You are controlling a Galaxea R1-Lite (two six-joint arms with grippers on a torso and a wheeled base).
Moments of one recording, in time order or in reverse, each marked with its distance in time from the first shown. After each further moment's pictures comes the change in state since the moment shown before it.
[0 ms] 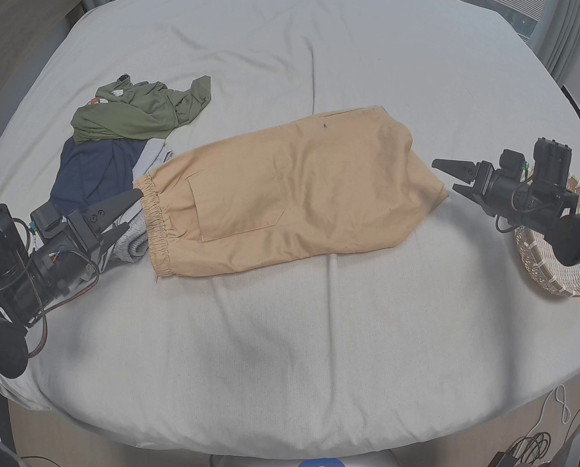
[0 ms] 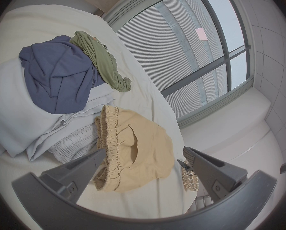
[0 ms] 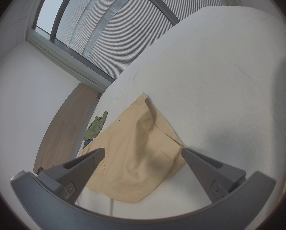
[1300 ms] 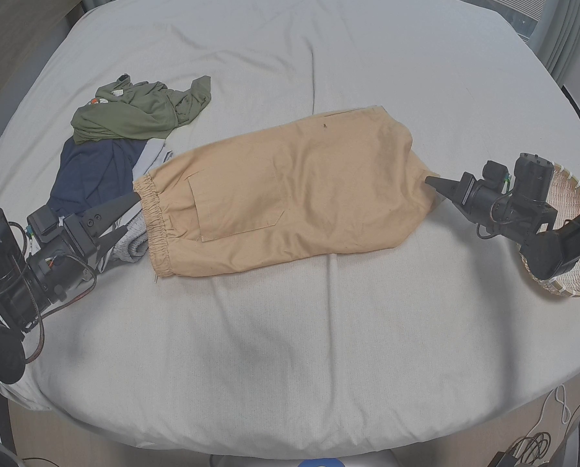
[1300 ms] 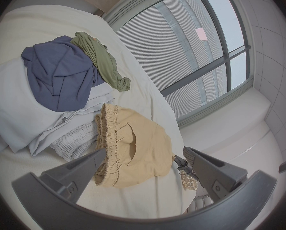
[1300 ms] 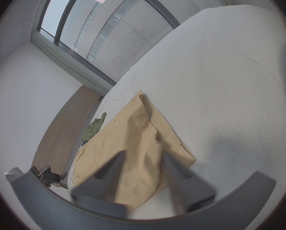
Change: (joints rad) left arm -0.002 -0.027 0.030 0.000 -0.001 -0.002; right arm 0.031 0.133 0.011 -0.210 -0.031 0.028
